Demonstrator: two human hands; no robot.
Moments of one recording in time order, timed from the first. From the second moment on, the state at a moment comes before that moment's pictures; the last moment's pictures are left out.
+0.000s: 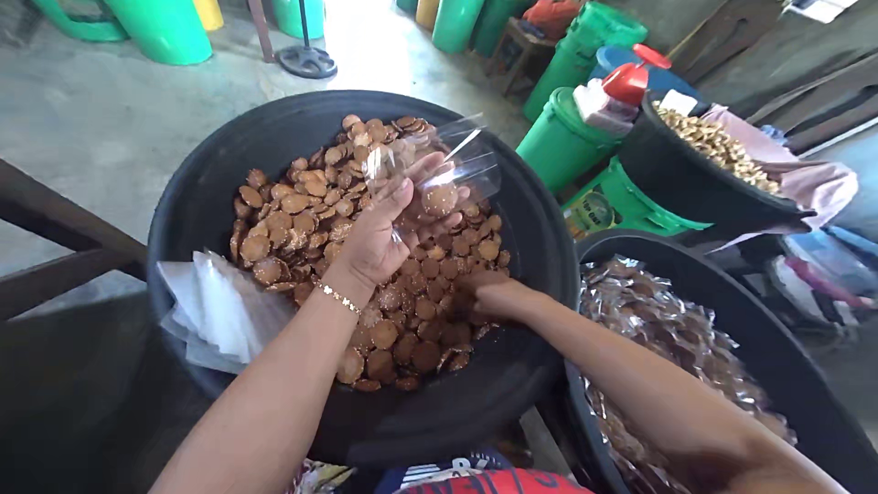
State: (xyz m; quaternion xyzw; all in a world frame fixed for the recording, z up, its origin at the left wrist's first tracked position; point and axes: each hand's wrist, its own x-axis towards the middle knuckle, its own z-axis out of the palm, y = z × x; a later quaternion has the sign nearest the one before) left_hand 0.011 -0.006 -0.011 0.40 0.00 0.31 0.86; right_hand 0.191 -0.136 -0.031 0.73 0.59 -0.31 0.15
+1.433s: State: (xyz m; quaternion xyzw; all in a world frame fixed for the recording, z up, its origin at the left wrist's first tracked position) left_hand 0.023 -0.046 0.014 0.45 0.01 0.23 0.86; right_hand 0.177 -0.175 0.042 0.52 0.56 -0.07 -0.65
